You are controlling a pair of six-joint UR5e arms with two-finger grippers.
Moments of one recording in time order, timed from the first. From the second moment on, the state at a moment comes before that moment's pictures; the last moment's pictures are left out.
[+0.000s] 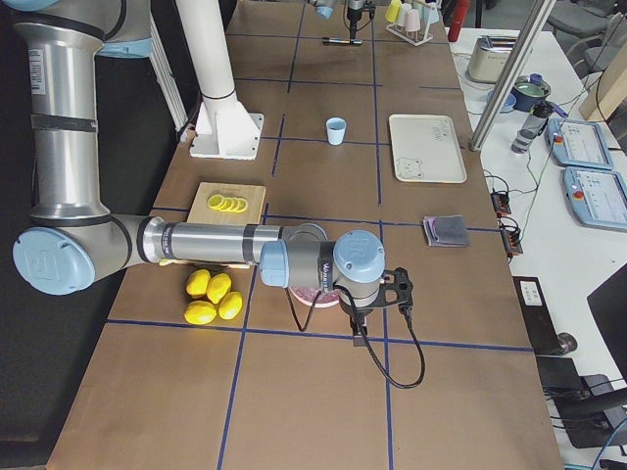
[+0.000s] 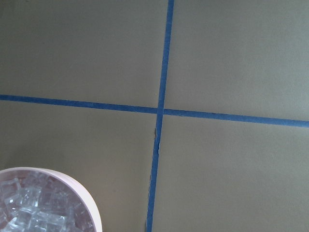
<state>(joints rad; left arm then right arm) -1.16 -1.60 -1.32 -2.14 -2.23 -0.51 1.65 -1.60 1.63 -1.55 2.41 -0.10</state>
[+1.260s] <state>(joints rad) -1.16 -1.61 -1.28 -2.23 -2.30 -0.53 1.65 -1.60 1.63 -1.55 2.41 -0.10</state>
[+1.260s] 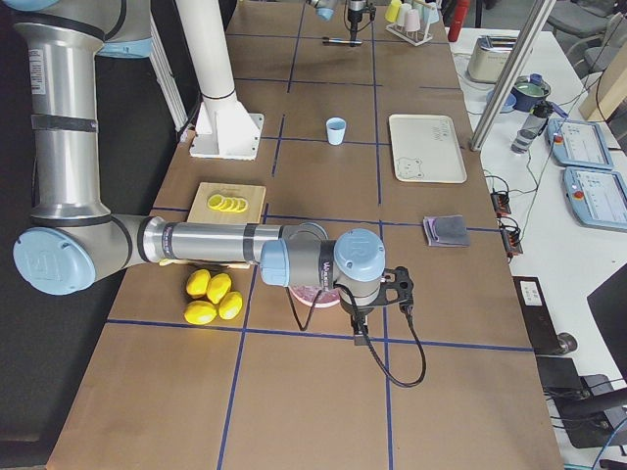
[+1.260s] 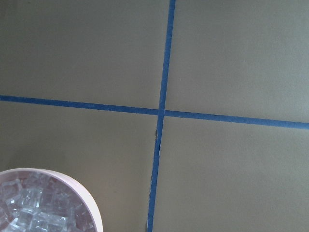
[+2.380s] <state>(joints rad) -1.17 -1.59 -1.28 -2.23 -2.29 -0.52 1.65 -1.60 1.63 -1.55 2.41 -0.10</state>
